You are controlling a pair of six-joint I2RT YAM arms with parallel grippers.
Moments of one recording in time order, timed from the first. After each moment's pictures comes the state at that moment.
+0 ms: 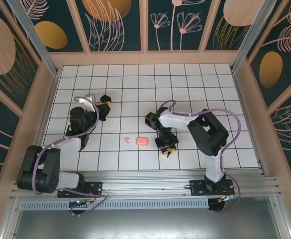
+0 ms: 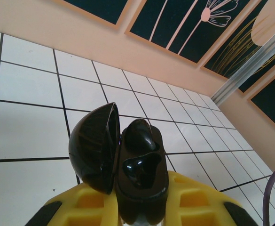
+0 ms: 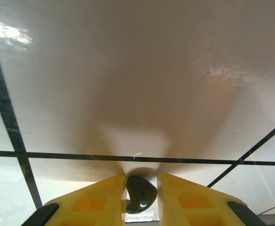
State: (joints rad) left arm -0.15 1.35 0.42 0.76 0.41 -0.51; right arm 0.81 1.95 1.24 -1.20 -0.08 0.49
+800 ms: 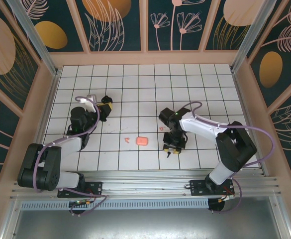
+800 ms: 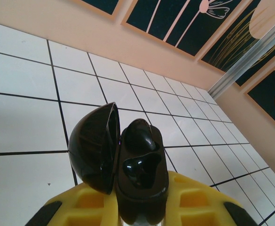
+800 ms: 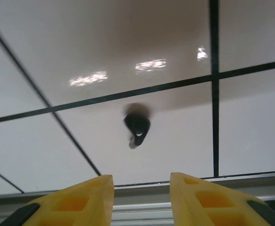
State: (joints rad) left arm -0.15 1.37 0.42 0.77 0.44 -0.51; right arm 0.71 1.61 1.01 -1.06 -0.25 0.91
